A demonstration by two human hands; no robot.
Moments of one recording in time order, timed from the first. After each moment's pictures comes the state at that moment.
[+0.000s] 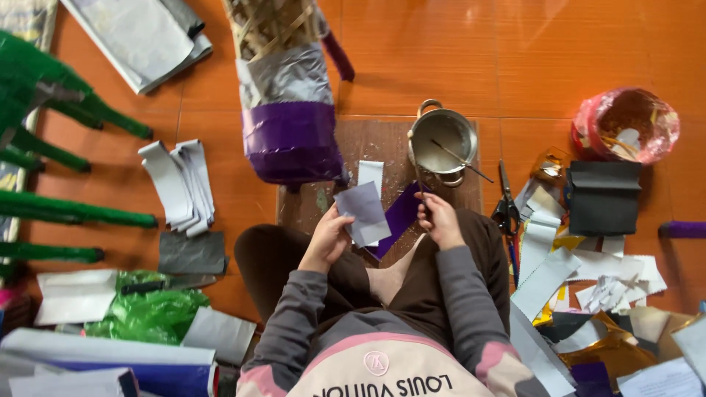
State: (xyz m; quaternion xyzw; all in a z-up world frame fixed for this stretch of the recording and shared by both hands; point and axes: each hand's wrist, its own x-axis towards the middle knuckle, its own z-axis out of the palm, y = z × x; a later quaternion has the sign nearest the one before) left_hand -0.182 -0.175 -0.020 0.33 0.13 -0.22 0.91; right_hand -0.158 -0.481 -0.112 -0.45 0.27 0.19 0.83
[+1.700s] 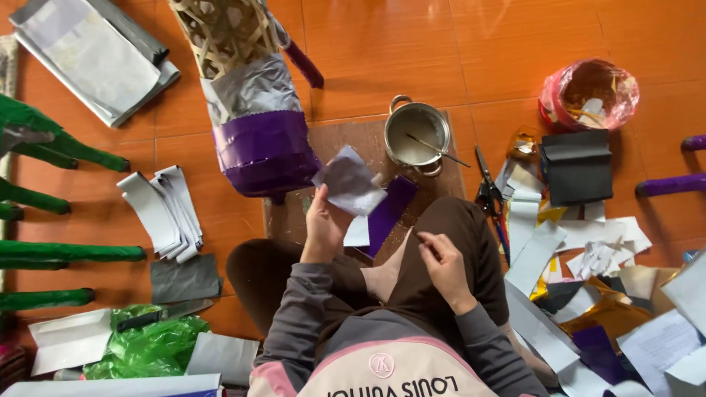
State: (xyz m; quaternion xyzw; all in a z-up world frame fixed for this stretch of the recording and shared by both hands) left_hand -0.157 -0.206 0.043 0.15 0.07 -0.22 0.96; right_hand -0.308 -0.441 0.060 -0.85 0.03 -0.09 0.52
